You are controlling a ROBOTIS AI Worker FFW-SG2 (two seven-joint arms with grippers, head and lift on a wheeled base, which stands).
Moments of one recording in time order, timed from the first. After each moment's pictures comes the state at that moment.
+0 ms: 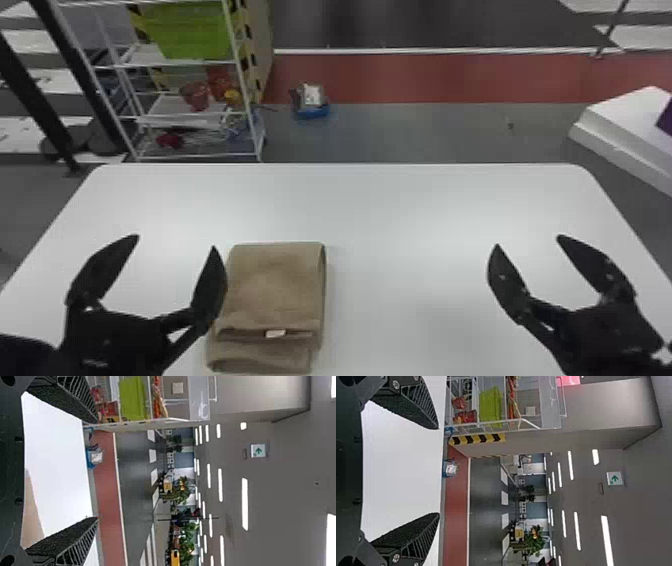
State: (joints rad) left arm 0.81 0.09 0.08 -2.36 0.05 -0.05 -0.10; right arm 0.67 -0.04 -0.08 -2.25 -0.13 0.05 0.27
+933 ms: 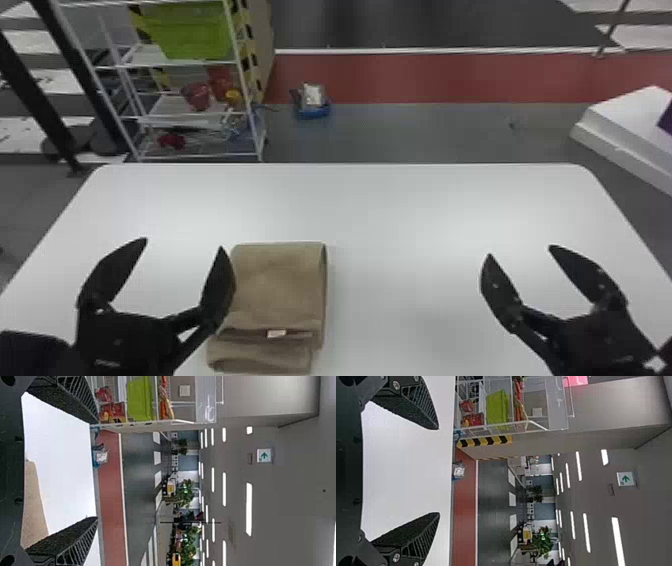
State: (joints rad) left arm 0.81 0.08 0.05 -2.37 0.05 -0.03 -0.05; right arm 0.69 -0.04 -0.07 -2.27 -0.12 0.08 0.26
